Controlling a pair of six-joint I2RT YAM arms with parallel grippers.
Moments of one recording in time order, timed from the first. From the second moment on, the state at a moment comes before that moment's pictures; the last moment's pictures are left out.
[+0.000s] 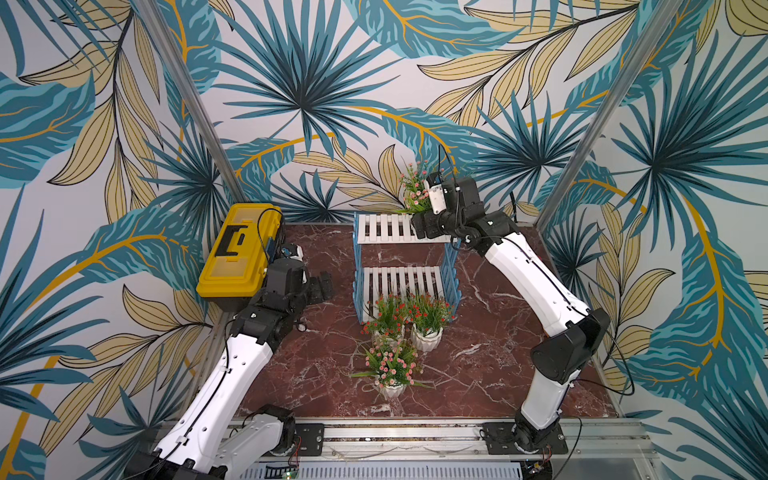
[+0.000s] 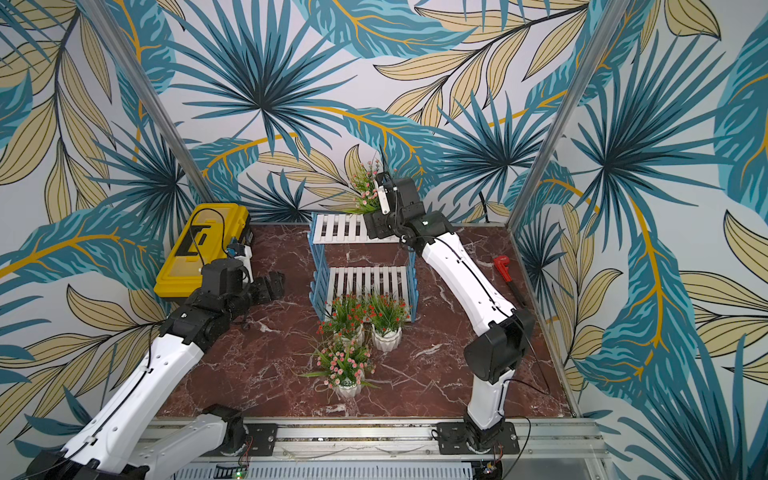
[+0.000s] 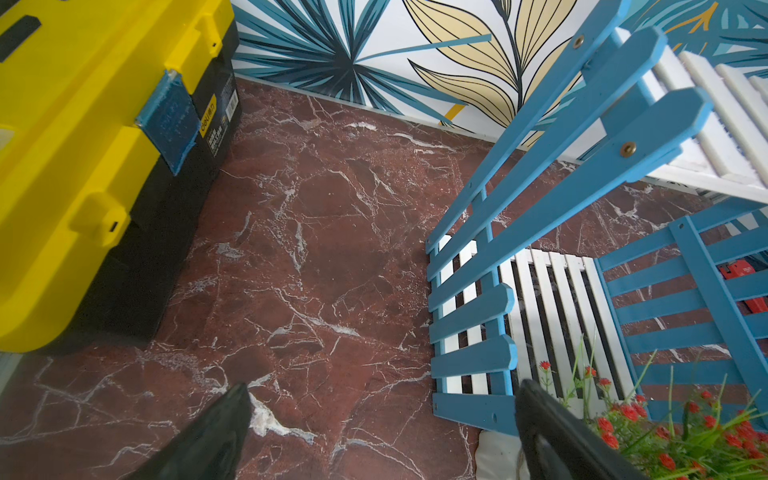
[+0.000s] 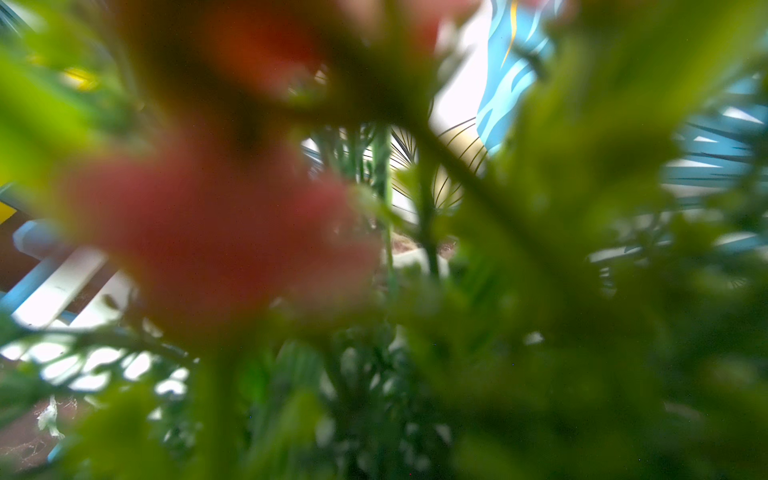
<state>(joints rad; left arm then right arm) -0.25 1.00 0.97 -0.57 -0.12 -0.41 0.48 1.84 2.02 -0.75 0.16 0.02</state>
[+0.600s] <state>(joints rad) -0.25 1.01 0.97 -0.57 -0.10 -0.42 0.48 1.83 2.02 -0.69 0.16 0.01</state>
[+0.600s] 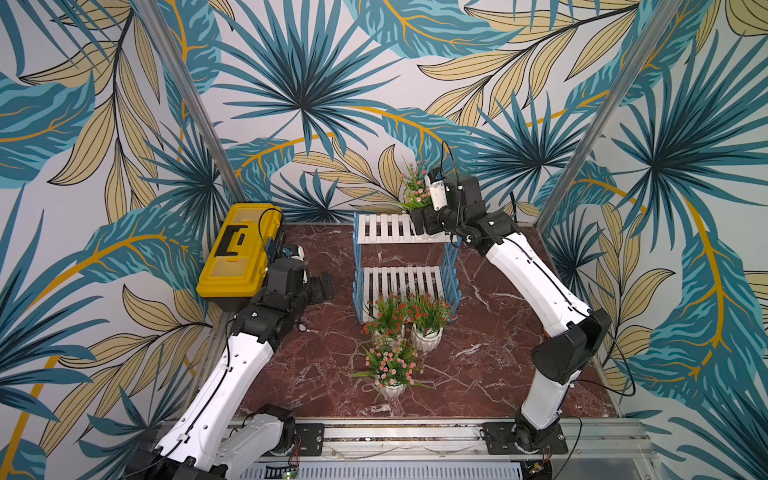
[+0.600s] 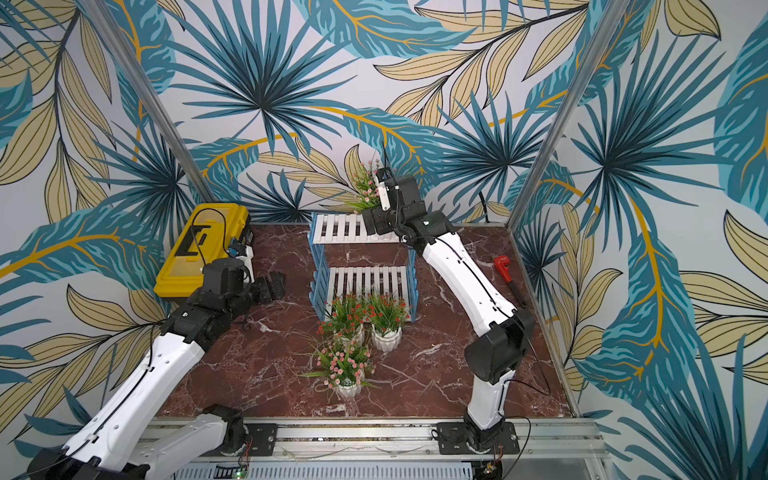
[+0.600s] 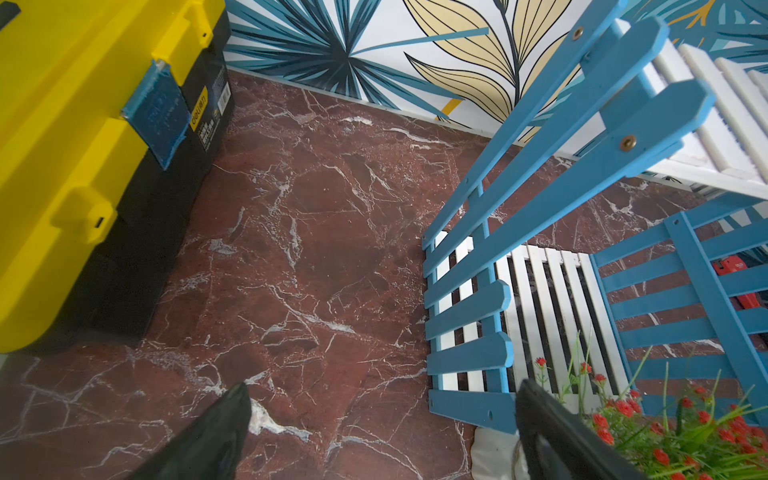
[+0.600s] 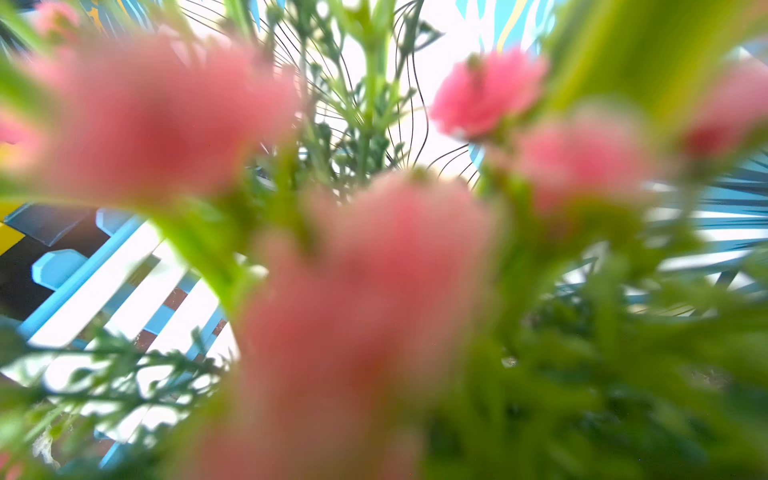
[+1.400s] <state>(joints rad) -0.25 1.08 1.02 -0.60 -0.03 -0.44 0.48 1.70 1.96 -0.64 0.08 0.03</state>
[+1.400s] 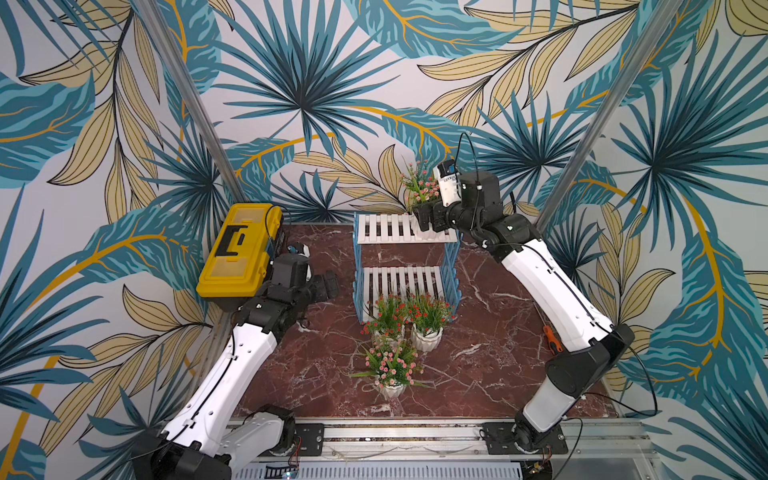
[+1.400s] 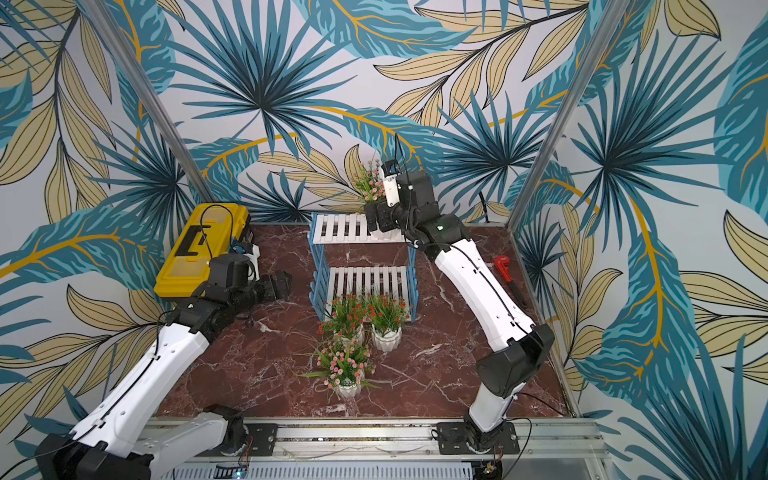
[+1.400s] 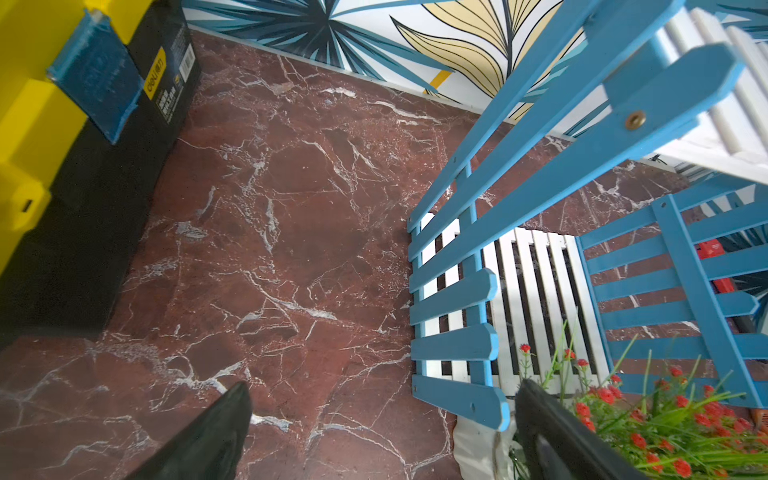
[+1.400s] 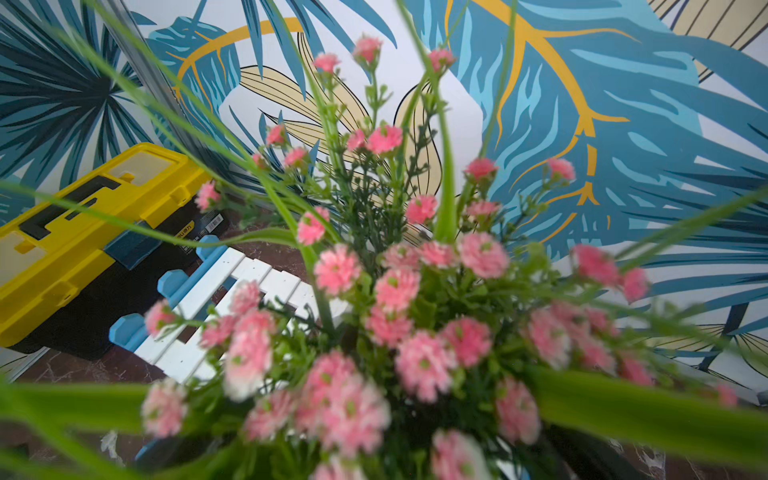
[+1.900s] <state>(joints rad) -0.25 1.10 1.06 -0.62 -0.01 -0.45 0.54 1.27 1.54 -0.56 0.07 0.02</state>
